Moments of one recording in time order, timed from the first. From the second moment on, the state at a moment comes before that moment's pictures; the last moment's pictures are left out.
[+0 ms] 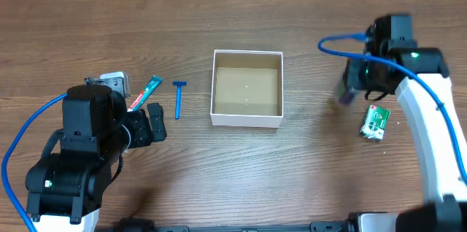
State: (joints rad) left arm -0.10 0.95 1.23 -1.15 0.01 -0.26; right arm 0.02 1.51 1.46 -1.10 -0.02 0.14
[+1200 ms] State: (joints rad) left arm -0.10 0.99 1.23 -1.15 0.00 -0.26; right arm 0.61 2.02 1.68 -0.78 0.17 0.51
